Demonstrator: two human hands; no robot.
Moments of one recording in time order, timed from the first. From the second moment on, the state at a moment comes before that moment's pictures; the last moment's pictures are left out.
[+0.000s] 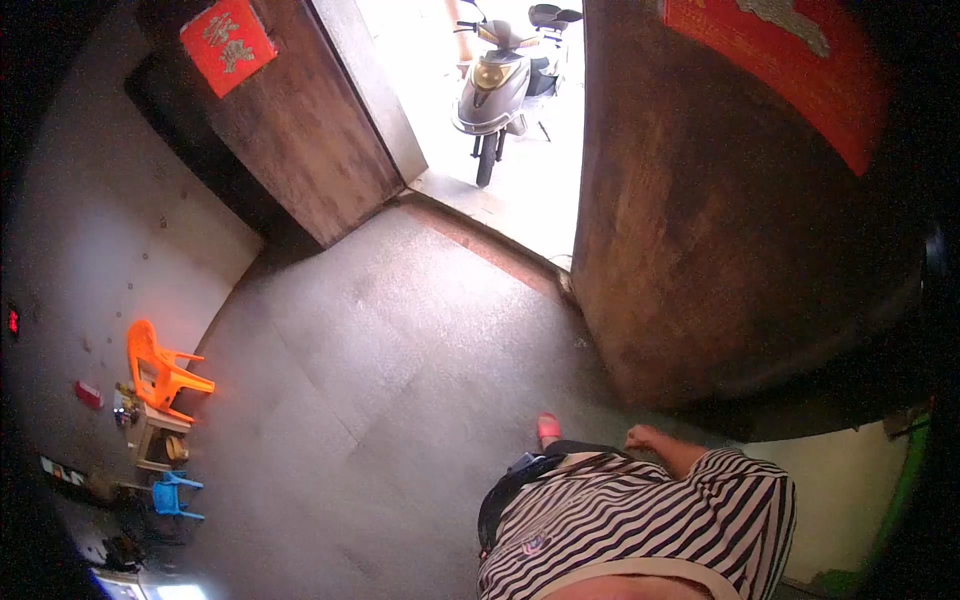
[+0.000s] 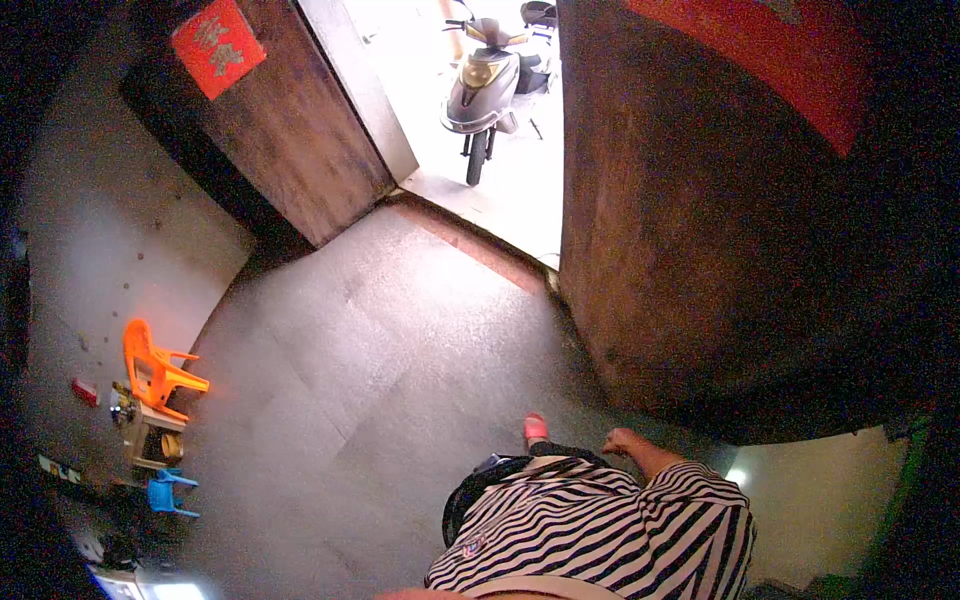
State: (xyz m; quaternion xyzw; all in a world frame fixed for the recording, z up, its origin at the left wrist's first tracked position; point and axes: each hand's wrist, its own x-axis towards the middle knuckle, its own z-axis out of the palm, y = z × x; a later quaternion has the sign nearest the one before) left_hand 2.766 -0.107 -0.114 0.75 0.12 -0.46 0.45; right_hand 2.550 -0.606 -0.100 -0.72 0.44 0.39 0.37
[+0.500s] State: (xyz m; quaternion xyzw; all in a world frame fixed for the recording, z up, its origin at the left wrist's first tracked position) left_hand 2.937 -0.261 -0.019 0.79 0.02 -0.47 0.39; right_hand 2.742 -0.805 0.126 -0.84 0.42 0.06 0.34
